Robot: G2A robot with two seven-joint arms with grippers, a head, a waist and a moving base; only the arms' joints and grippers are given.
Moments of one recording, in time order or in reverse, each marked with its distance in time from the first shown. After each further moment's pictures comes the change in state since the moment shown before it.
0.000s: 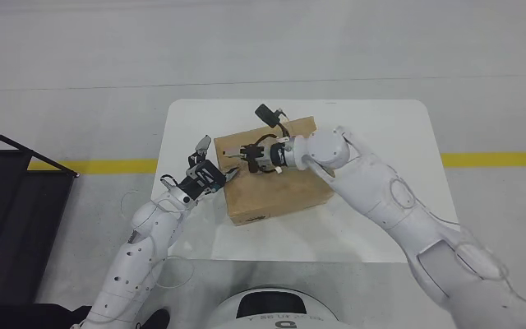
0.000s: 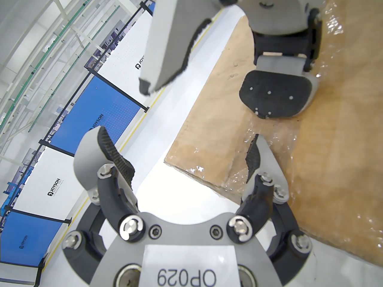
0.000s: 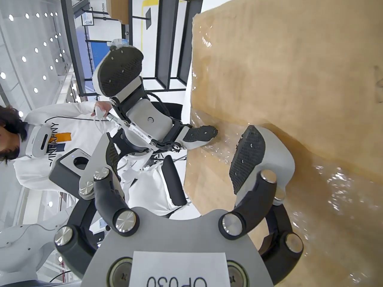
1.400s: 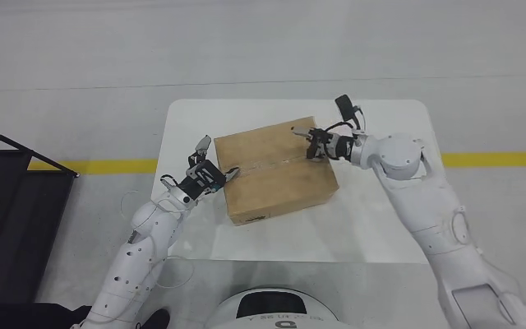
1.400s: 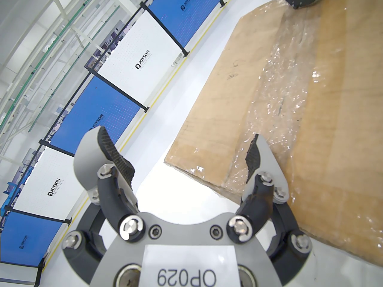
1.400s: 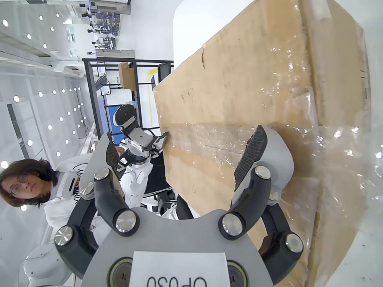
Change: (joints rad) left arm 0.000 0.000 0.000 0.000 0.000 0.000 0.000; right arm -0.319 0.149 0.488 -0.197 -0.101 0.078 0.037
